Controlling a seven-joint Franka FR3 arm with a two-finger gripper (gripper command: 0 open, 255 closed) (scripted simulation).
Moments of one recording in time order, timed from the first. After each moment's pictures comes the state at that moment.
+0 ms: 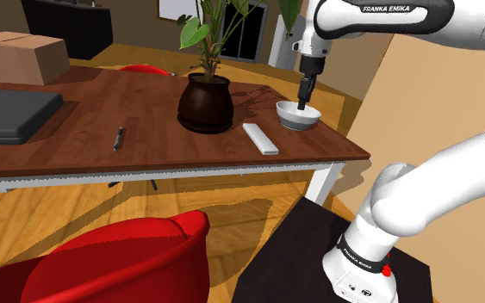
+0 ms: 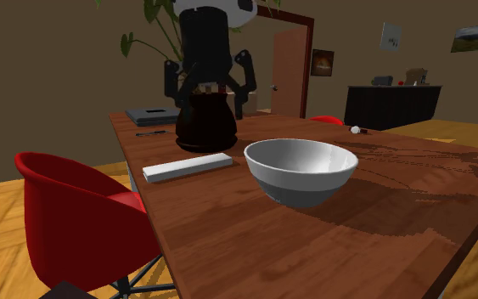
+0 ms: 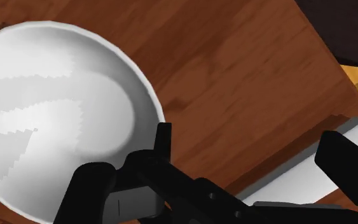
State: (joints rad) arm -0.02 -0.54 -0.22 -2.19 -0.23 1.60 -0.38
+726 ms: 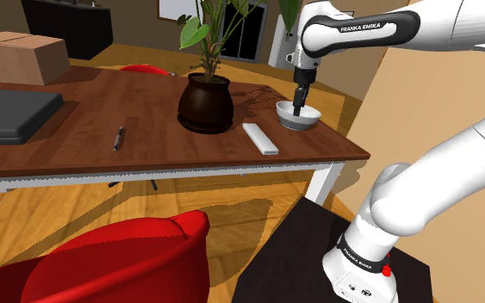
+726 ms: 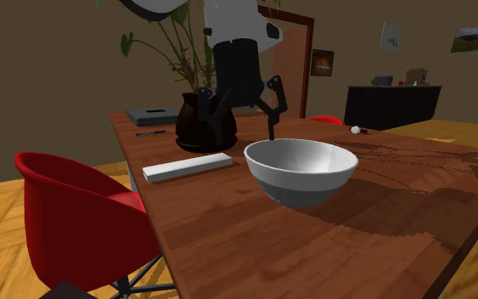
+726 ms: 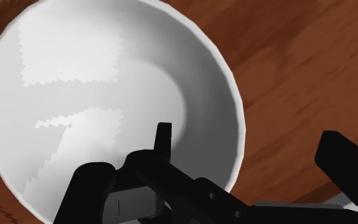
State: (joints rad) arm -0.04 -0.43 -0.29 -2.21 -0.31 1.74 -0.45
